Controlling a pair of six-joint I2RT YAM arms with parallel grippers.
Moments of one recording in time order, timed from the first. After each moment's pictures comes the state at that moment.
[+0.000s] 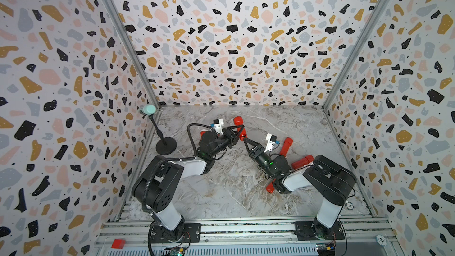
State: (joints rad) left arm -0.49 1.66 0.74 0.99 0.44 -1.45; right arm 0.81 1.79 0.56 1.50 0.06 1.21
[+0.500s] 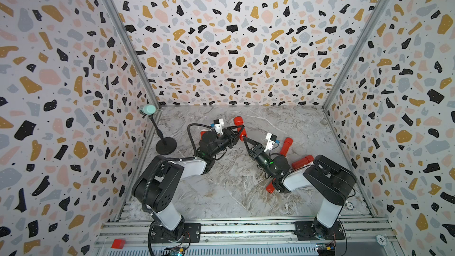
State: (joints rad) left arm -0.49 1.66 0.74 0.99 0.44 -1.45; right arm 0.81 1.79 0.56 1.51 0.06 1.21
